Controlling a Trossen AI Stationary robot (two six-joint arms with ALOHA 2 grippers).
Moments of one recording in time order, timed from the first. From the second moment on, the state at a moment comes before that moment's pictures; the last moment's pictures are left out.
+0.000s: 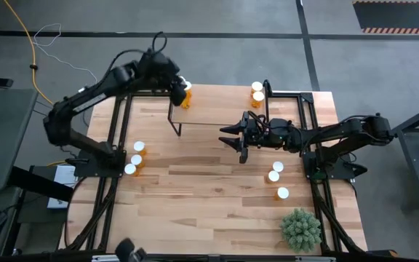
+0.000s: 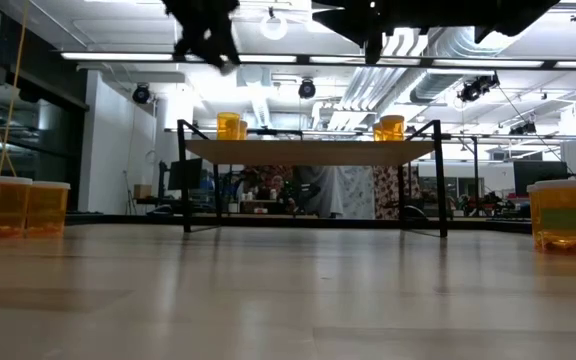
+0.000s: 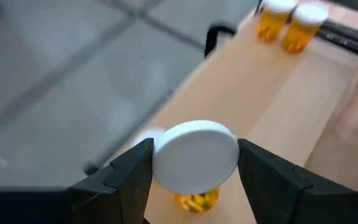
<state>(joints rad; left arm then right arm) 0.70 1.41 1.50 -0.80 -0.08 -0.03 -0.02 1.32 0.72 0.66 0.06 0.13</state>
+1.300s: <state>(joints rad) 0.79 1.80 1.84 -1.28 0.12 -0.20 -0.02 1.32 0.72 0.65 0.06 0.18</state>
